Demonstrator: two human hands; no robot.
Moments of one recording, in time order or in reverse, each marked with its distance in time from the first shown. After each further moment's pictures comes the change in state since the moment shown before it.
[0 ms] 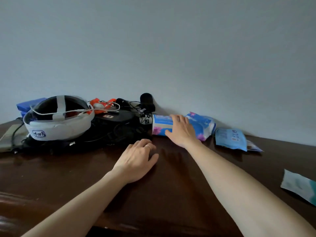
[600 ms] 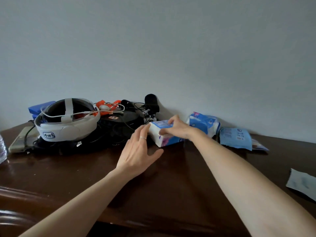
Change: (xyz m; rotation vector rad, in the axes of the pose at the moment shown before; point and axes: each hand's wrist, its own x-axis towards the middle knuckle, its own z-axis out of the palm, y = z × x) left_hand -0.002 -0.003 -0.014 -0.181 0.274 -0.057; right_hand 0.014 -0.015 -0.020 0.448 -0.403 0.118
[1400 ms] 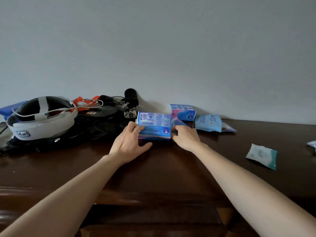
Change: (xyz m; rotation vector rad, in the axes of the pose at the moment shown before) left_hand 0.011 0.021 0.026 0.176 -0.134 0.097; right_hand -0.094 0.092 -0.006 -0.296 0.319 -0.048
